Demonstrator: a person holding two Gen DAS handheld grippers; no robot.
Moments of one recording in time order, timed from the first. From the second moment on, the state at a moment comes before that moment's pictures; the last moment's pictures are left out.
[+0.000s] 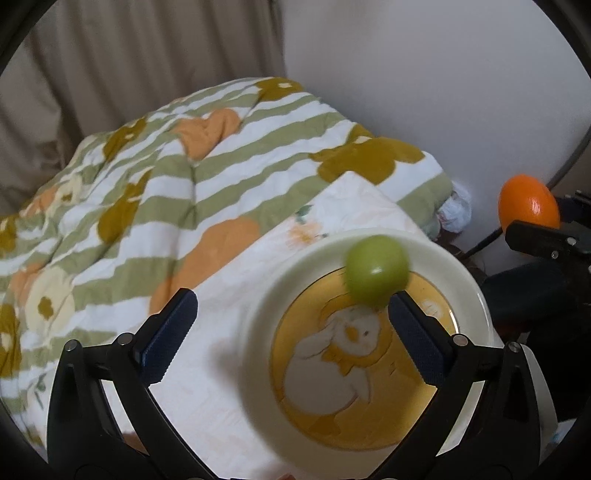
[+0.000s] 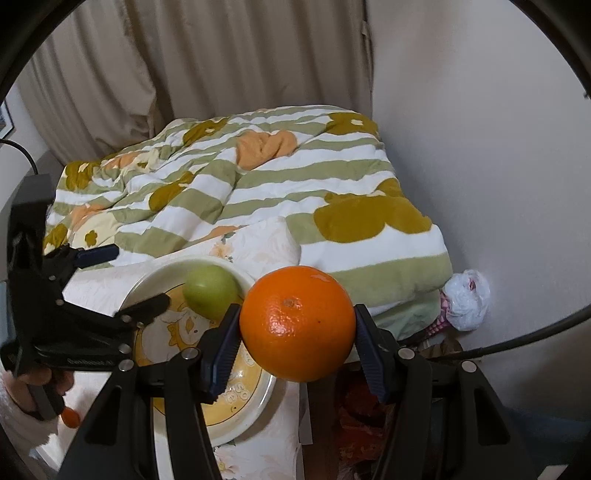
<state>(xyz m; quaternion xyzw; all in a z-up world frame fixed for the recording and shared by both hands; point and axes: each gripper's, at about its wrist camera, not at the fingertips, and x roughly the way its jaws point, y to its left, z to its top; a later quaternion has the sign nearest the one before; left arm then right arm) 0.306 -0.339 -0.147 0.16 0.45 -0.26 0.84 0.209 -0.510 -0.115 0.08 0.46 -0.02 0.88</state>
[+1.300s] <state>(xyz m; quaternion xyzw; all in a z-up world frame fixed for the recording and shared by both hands) 0.220 -0.226 -0.121 0.07 0.48 -0.11 0.87 0.209 -0.454 -0.154 -0.02 0.43 0.07 0.90</state>
